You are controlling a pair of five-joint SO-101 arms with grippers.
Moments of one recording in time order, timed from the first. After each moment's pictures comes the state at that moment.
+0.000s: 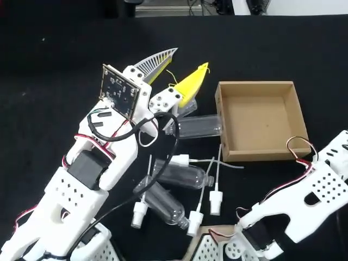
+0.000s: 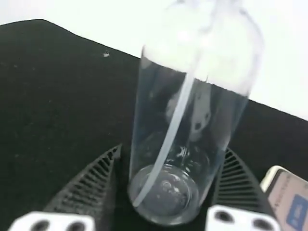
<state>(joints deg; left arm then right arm) 29.5 -49.5 34.2 16.1 -3.1 55.7 58.6 7.3 -48.7 8.7</state>
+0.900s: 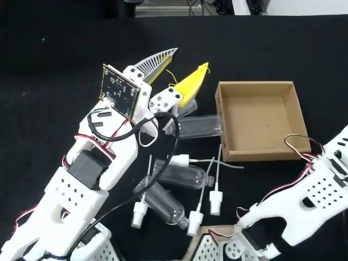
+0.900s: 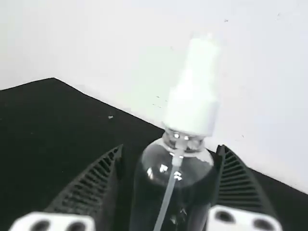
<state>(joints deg) 29.5 -49.5 34.2 16.1 -3.1 54.7 42.4 15.5 -48.7 8.7</state>
